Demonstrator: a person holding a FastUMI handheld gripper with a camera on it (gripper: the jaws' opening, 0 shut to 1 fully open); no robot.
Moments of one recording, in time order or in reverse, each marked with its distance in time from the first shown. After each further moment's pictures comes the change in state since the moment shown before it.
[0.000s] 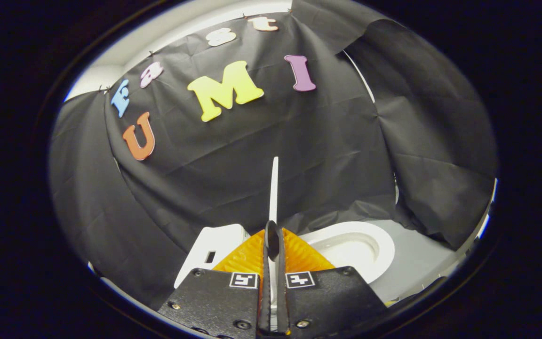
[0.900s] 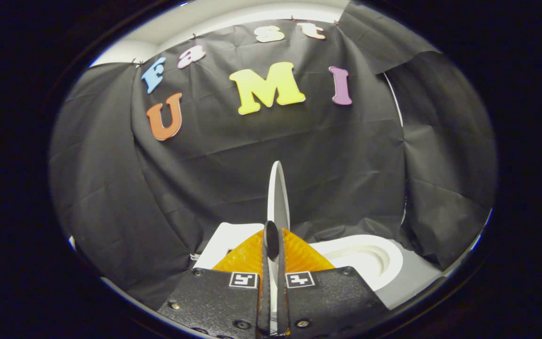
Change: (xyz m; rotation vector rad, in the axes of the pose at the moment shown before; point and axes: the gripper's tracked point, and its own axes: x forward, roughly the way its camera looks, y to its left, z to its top) arm 0.004 0.103 -0.018 -0.196 -0.033 0.034
